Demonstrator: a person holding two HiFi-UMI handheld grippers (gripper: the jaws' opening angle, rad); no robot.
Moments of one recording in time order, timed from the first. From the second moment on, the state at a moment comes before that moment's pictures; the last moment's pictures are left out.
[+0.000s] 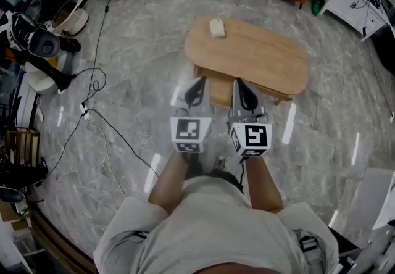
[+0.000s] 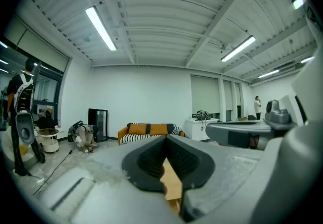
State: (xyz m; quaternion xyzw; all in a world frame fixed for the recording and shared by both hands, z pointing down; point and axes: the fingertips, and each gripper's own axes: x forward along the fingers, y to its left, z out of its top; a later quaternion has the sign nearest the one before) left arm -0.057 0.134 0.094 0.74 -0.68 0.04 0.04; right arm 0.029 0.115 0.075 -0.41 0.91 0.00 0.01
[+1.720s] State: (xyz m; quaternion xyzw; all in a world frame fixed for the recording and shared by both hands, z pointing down) left arm -0.100 -0.048 0.405 0.80 -0.50 0.22 0.23; right arm 0.019 -0.058 0.376 -0.50 0.84 -0.15 -0.16
